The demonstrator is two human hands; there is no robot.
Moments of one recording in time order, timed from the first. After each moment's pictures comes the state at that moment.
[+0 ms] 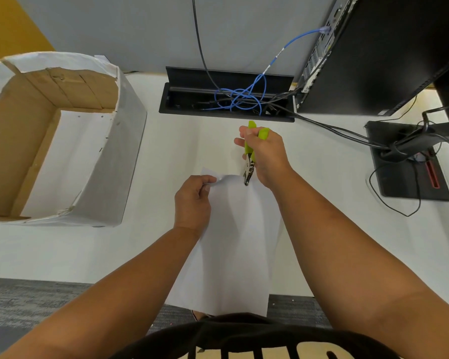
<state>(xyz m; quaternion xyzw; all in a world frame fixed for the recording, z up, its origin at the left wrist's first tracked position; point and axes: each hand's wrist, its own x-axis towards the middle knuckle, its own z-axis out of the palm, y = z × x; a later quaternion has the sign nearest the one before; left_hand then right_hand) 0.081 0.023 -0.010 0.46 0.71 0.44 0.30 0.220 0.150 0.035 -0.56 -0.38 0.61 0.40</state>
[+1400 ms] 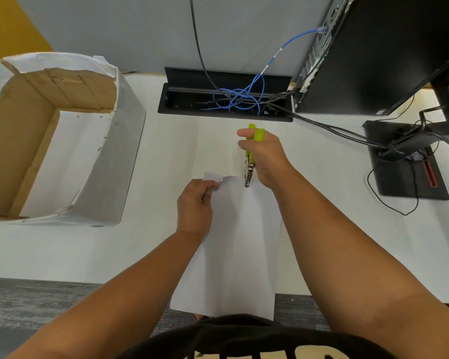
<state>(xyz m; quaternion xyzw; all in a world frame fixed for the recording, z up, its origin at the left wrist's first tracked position) 0.089 0.016 -0.014 0.50 0.71 0.43 0.27 0.225 0.146 0.036 -0.58 -0.40 0.62 0.35</state>
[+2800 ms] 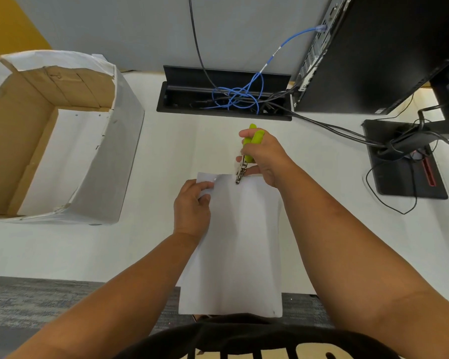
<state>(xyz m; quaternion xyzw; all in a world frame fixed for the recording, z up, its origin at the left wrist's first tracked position) 0.087 0.012 -0.019 0.50 0.74 0.37 0.27 0.234 0.144 0.043 -0.59 -0.41 0.64 0.27</state>
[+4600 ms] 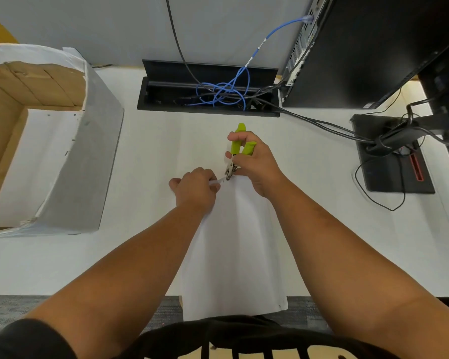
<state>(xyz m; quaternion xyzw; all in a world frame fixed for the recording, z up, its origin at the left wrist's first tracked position) 0.108 0.082 -0.033 0.60 0.77 0.07 0.20 0.248 0.134 0.018 -0.53 -0.45 0.63 0.35</state>
